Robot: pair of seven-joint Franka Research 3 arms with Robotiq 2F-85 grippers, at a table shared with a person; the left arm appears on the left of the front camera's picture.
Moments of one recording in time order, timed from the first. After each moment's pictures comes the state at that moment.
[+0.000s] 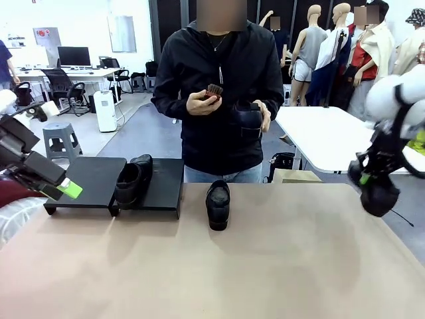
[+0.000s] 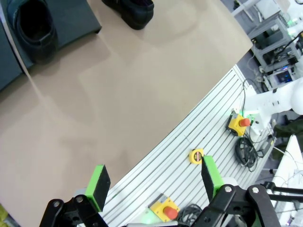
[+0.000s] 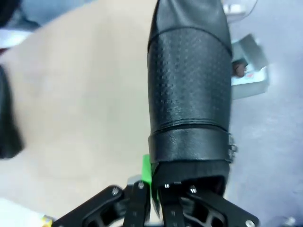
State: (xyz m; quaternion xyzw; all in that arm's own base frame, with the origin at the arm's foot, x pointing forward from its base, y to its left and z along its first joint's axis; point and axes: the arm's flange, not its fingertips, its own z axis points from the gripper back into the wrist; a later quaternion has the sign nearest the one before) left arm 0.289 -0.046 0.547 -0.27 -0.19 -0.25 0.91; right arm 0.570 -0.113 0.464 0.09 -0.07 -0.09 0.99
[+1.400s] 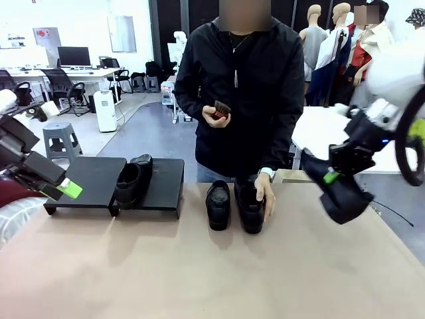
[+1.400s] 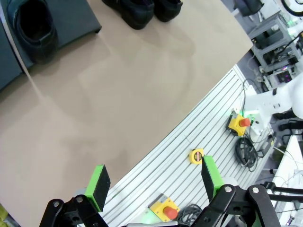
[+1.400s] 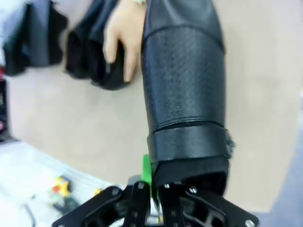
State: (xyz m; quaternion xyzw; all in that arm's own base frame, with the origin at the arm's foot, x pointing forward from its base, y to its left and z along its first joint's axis) left arm 0.289 -0.046 0.547 -0.27 -0.19 -0.25 0.91; right arm 0.431 -0.008 0.524 0.19 -0.12 0.00 0.97
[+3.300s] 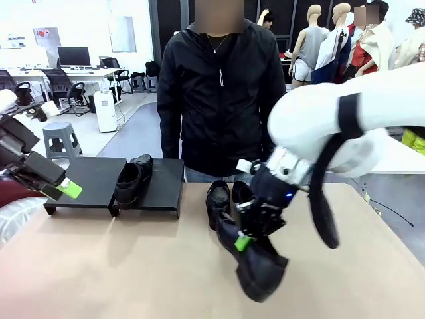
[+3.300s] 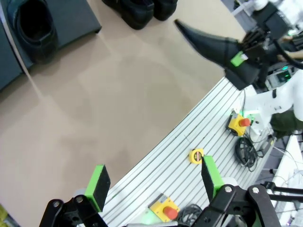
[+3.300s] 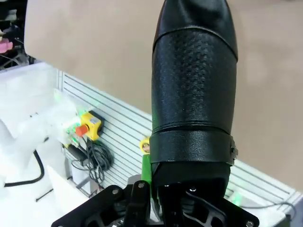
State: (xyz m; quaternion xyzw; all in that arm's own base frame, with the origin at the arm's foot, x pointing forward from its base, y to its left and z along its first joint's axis) left arm 0.289 -0.046 0.547 -0.27 -0.19 -0.25 0.91; right arm 0.351 0.262 0.434 0.24 0.06 0.14 0.96
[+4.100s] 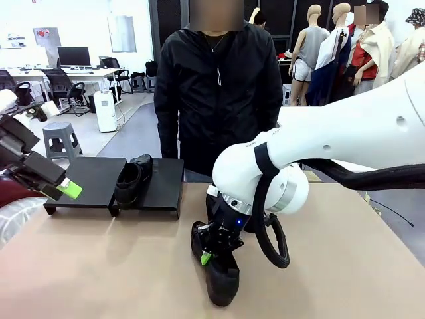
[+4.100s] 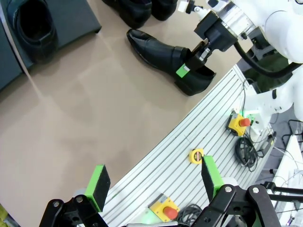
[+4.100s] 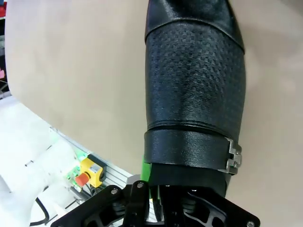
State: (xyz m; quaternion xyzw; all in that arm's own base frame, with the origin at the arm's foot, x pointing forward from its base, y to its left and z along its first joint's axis) left arm 0.289 -0.046 0.547 -0.27 -0.19 -0.25 0.91; right arm 0.391 0.335 0.341 0.23 0.04 0.09 0.97
